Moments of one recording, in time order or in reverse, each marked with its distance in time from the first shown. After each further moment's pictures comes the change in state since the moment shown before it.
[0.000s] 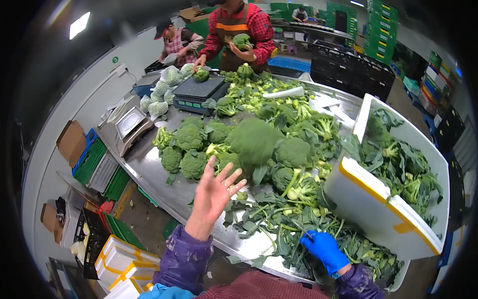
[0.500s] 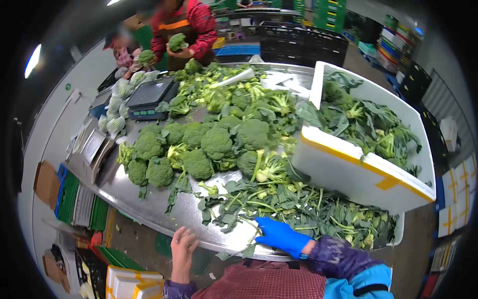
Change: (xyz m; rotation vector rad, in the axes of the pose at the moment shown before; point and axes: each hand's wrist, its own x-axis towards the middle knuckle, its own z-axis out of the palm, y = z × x) left_hand -0.118 -0.012 -0.125 0.614 0.548 -0.158; right_hand 0.015 -0.039 0.065 0.173 -0.031 -0.330
